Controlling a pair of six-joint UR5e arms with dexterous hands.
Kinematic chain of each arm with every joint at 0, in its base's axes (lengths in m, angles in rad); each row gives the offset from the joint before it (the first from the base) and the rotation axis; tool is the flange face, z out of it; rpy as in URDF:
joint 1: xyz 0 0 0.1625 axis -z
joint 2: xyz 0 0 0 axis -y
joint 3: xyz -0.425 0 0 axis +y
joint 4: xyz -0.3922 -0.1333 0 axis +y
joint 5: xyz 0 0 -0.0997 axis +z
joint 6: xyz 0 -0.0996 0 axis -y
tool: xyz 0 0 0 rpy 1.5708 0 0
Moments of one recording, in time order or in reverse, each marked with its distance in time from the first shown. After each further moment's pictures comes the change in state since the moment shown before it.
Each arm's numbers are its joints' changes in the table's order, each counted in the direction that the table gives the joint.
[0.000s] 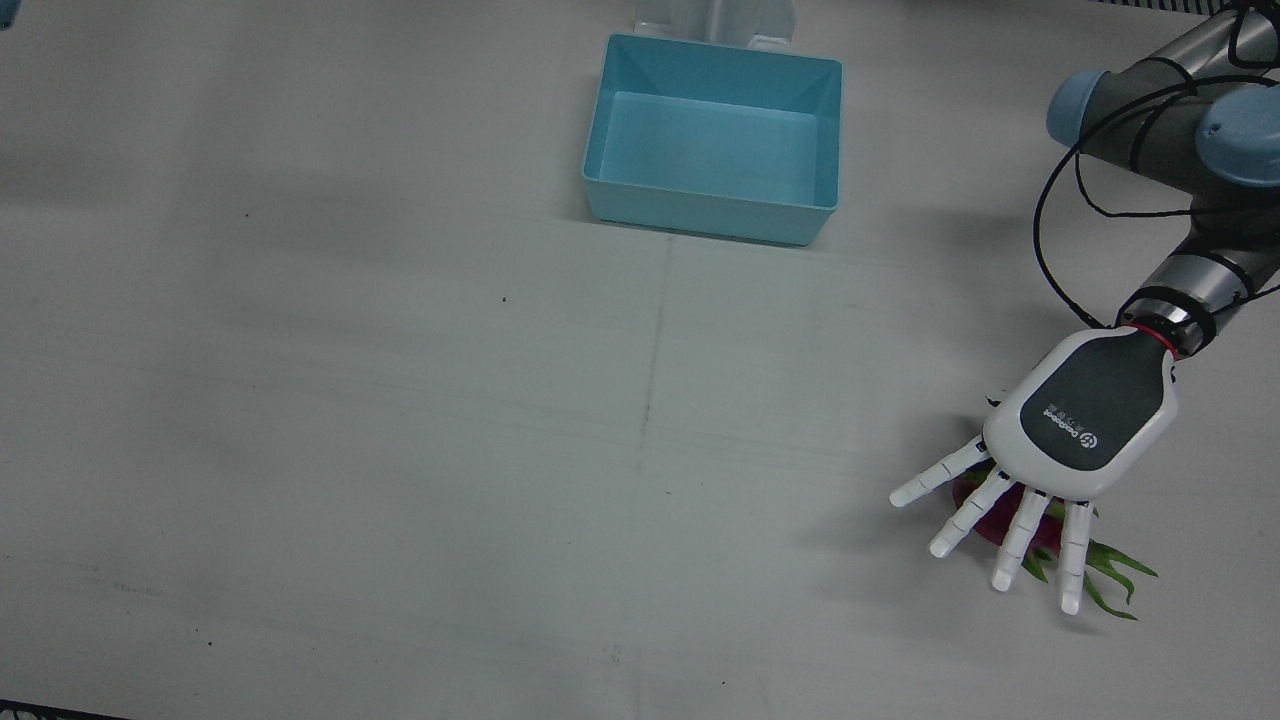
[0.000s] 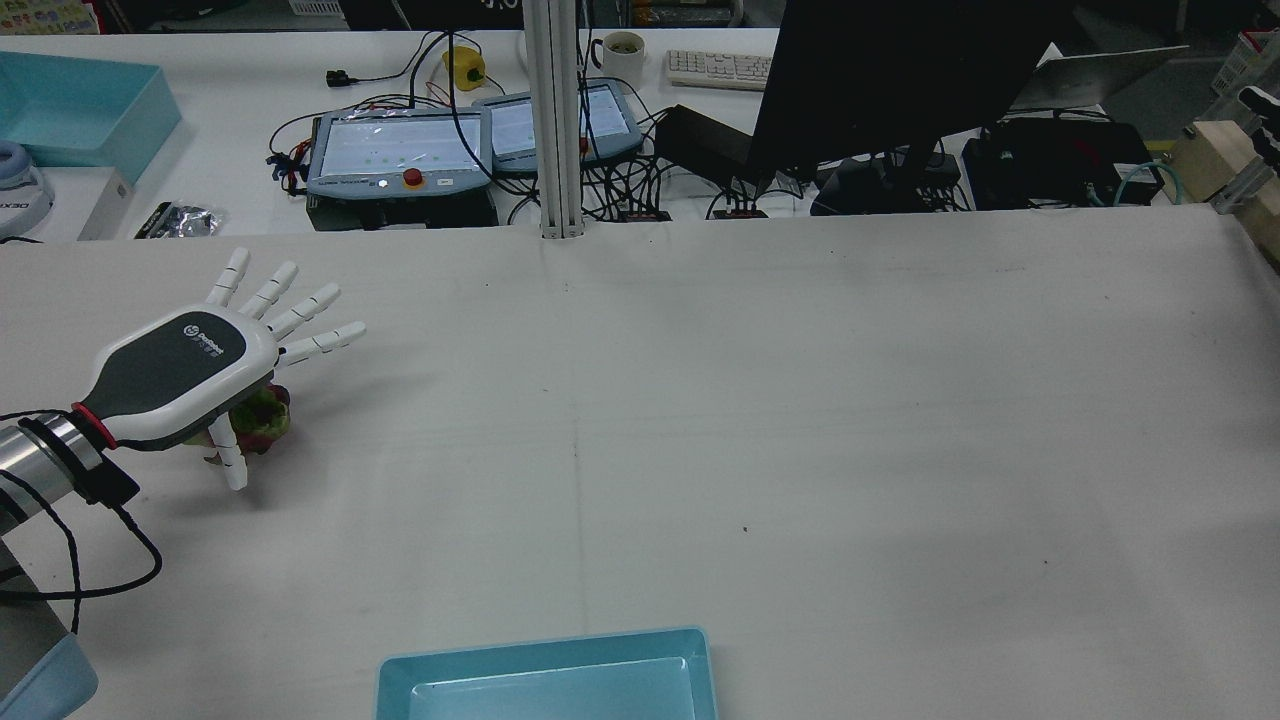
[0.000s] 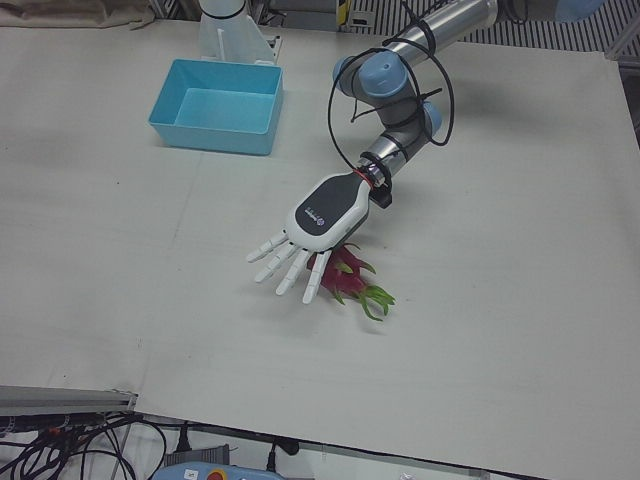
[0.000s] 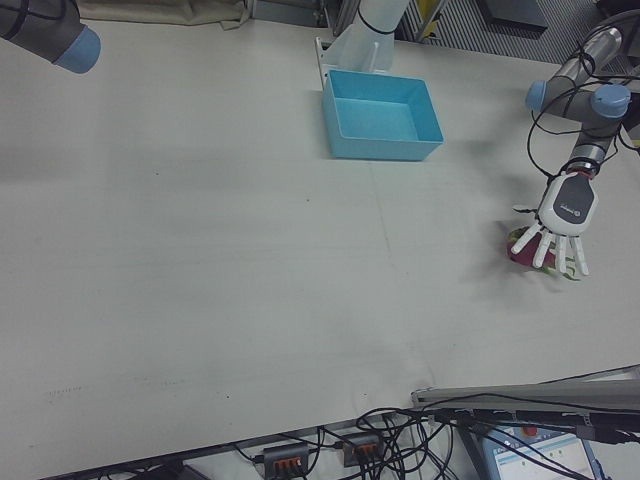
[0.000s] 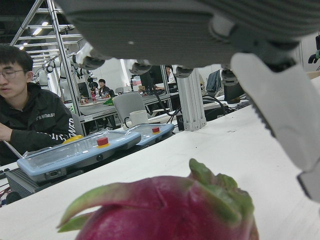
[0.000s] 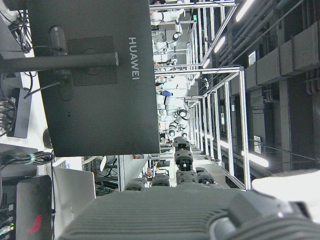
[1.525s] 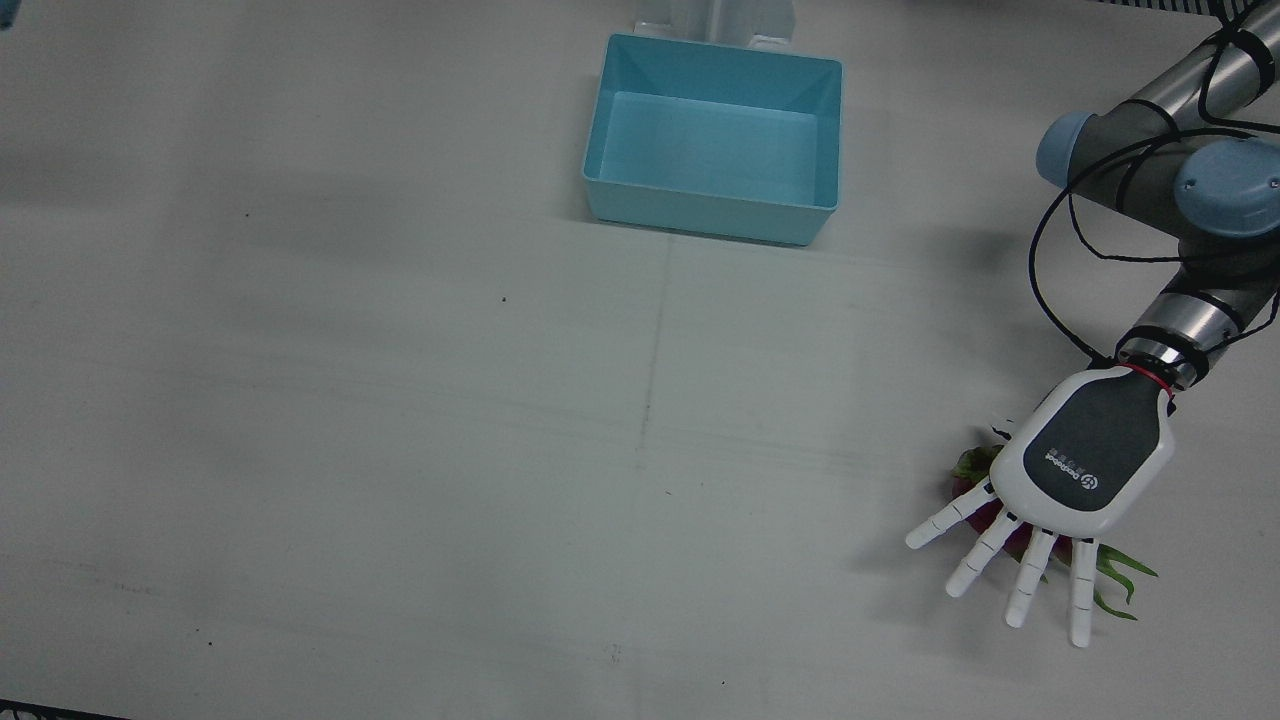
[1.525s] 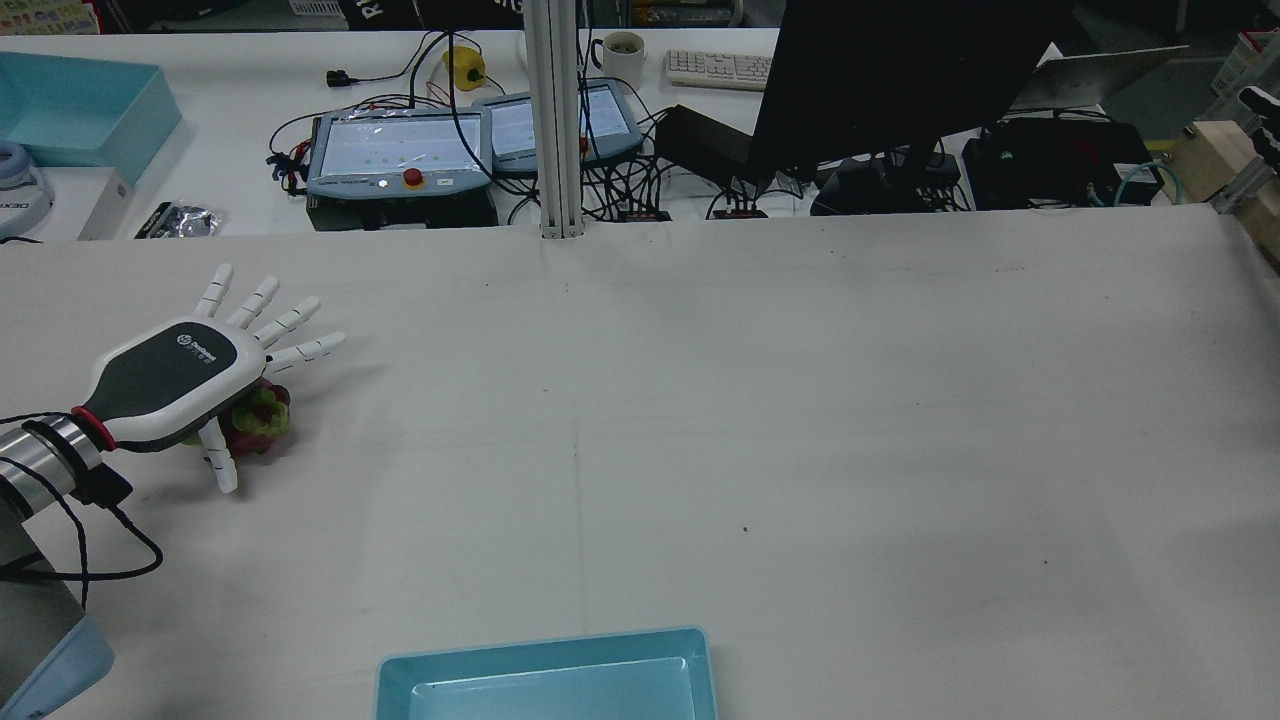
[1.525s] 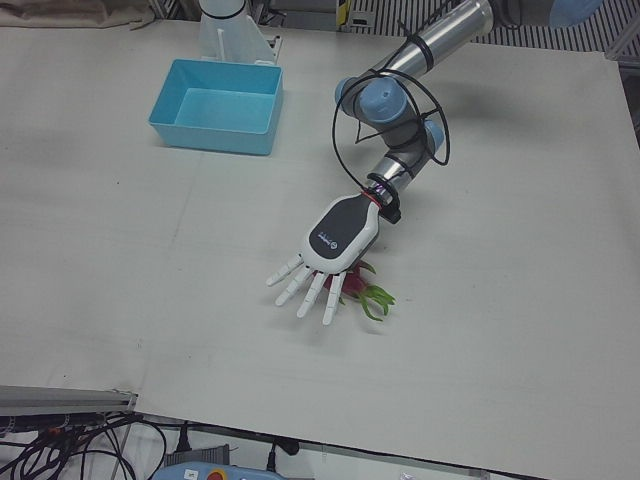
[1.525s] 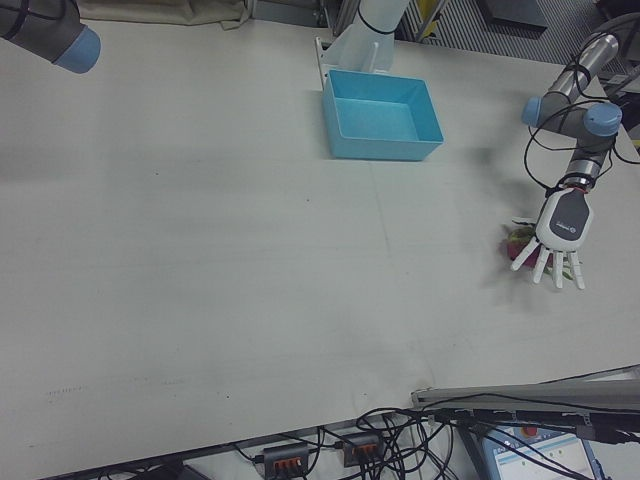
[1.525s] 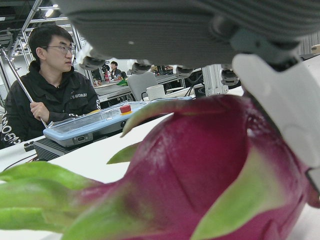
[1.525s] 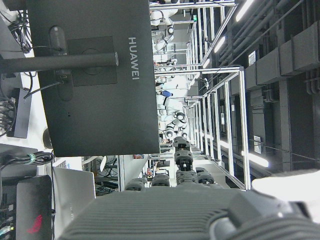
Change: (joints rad) left arm 0.012 -0.027 -0.127 0.012 0.006 0.000; right arm 0.000 0.000 0.000 0.000 0.000 0.001
